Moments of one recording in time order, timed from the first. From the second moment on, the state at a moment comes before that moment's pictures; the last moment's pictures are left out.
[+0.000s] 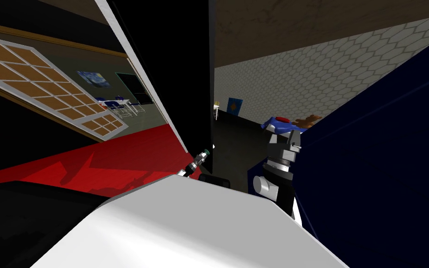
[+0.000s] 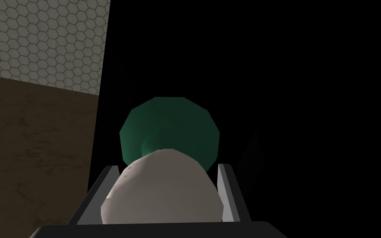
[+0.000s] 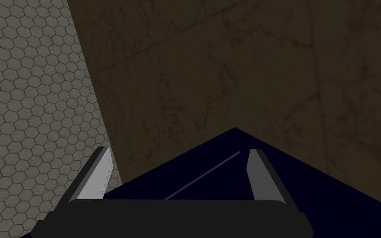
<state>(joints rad) 0.14 0.00 0.21 -0.95 -0.88 -0.99 -0.64</state>
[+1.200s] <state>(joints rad) 0.11 0.03 0.15 -0.94 -0.71 -0.96 -0.33</state>
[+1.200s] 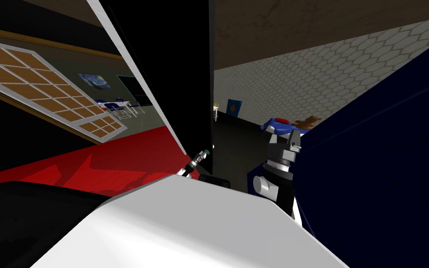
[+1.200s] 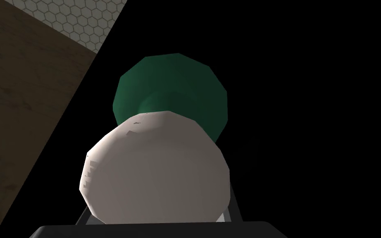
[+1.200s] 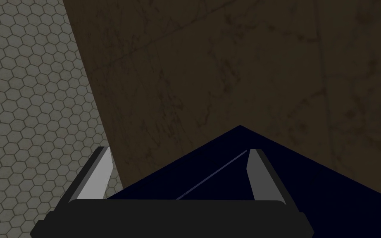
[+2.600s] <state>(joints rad) 0.16 0.05 0.19 -0.97 -0.77 -1.02 -0.45</state>
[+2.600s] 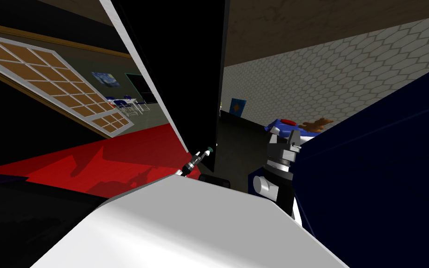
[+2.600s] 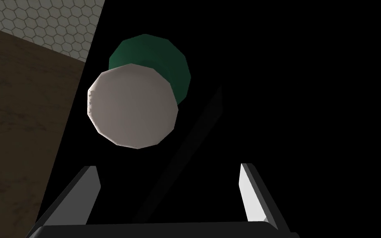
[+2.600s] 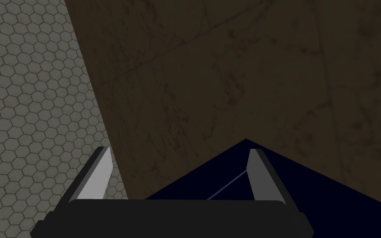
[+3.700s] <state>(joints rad) 0.23 0.04 0.26 -1.02 -0.92 -1.11 -0.74</state>
